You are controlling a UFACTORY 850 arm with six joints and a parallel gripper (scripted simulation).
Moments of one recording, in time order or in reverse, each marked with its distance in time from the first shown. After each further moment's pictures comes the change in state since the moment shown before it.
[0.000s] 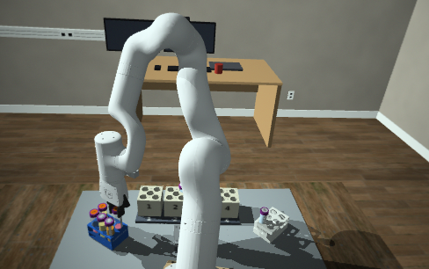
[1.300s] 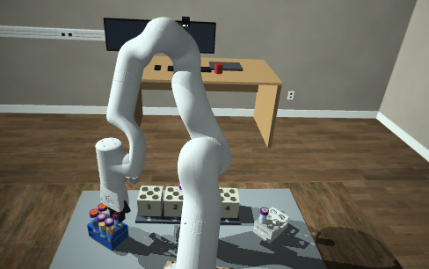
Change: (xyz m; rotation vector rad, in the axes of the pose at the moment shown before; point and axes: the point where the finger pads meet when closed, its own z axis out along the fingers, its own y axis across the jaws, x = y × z) arm 0.000 0.000 0.026 0.001 0.000 0.000
